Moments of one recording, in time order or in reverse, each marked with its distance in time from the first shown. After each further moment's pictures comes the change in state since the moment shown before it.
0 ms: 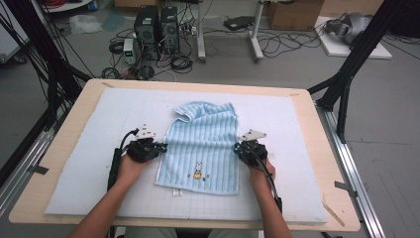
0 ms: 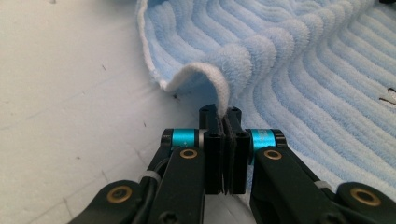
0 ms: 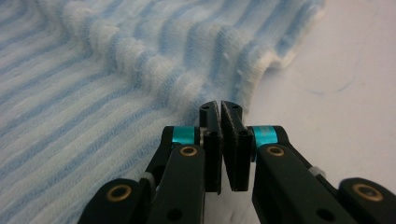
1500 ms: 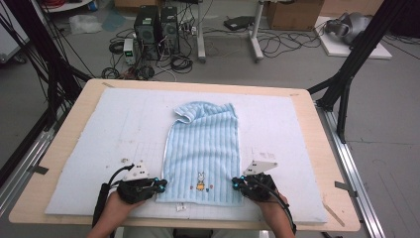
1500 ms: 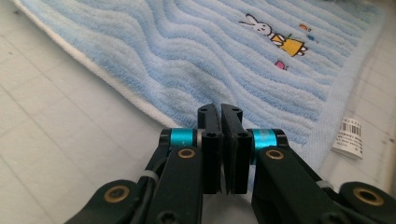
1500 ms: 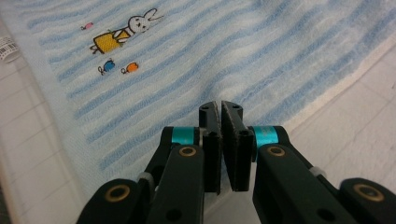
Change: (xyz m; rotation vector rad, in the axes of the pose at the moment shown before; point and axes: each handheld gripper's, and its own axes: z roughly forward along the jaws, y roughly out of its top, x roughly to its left) left arm -0.072 -0.058 -0.067 0.031 -0.227 0.075; right arm 0.043 -0.054 -0.075 0.040 0.332 -0.051
